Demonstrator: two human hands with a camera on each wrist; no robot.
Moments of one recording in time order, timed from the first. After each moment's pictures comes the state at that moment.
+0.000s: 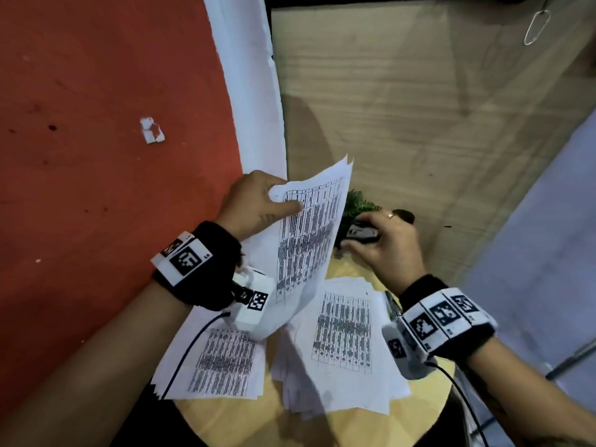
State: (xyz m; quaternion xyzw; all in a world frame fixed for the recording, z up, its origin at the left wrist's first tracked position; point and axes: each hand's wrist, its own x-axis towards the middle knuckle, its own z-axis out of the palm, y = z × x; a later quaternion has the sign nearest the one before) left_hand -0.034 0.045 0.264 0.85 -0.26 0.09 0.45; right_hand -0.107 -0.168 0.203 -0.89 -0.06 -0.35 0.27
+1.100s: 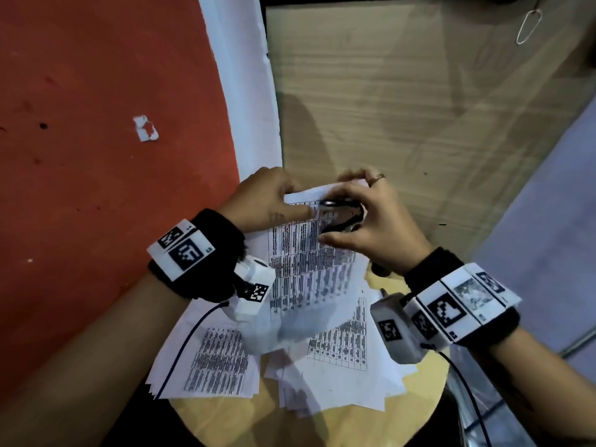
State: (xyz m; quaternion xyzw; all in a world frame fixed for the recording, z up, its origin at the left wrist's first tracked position) left_hand -0.053 0.032 0.289 0.89 -0.35 0.05 0.29; right_hand -0.122 -0.149 0.264 -0.88 -0.19 -0.27 0.34
